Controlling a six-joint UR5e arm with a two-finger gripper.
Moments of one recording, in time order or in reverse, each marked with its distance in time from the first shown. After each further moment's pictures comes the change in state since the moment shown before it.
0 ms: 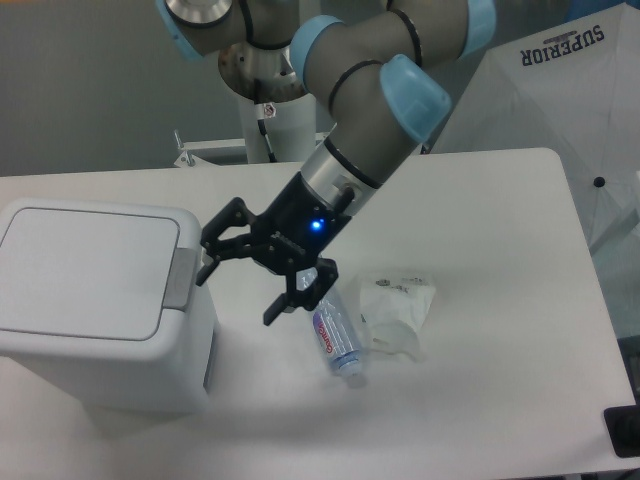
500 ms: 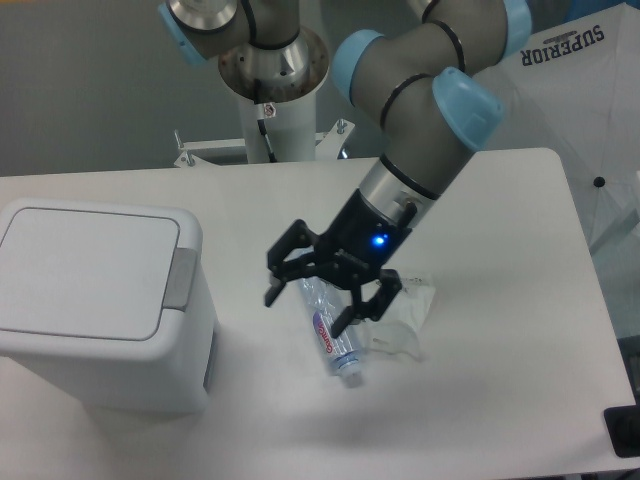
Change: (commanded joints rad) arm 0.045 -0.041 0.055 -0.003 0.000 -0.012
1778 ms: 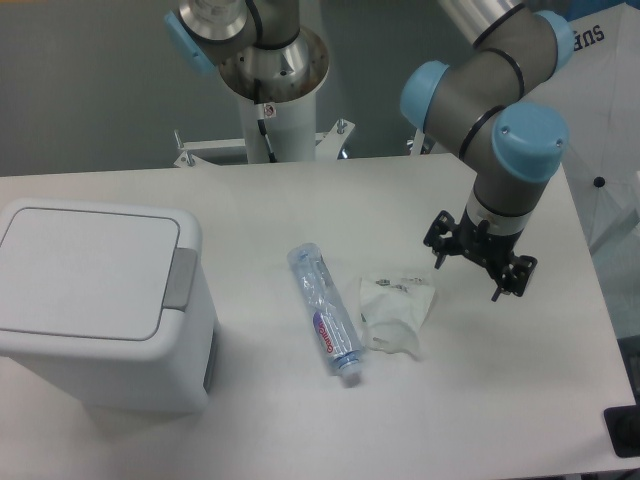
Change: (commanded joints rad) arm 0.170 -0.100 0.020 0.002 0.720 0.652
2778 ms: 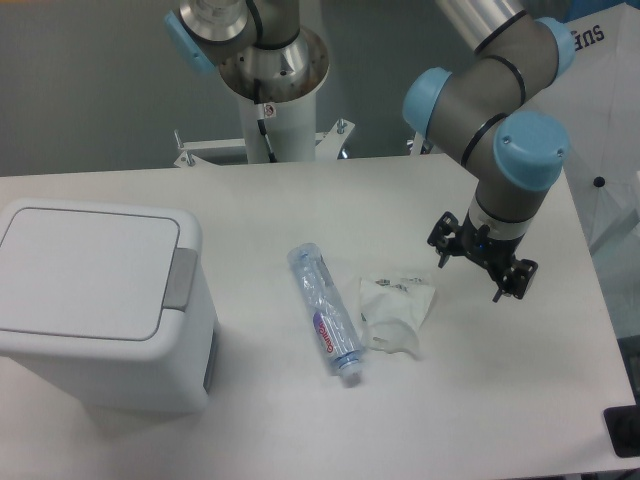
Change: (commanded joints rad) arm 0.029 -0.051 -0.001 0.000 0.123 0.201
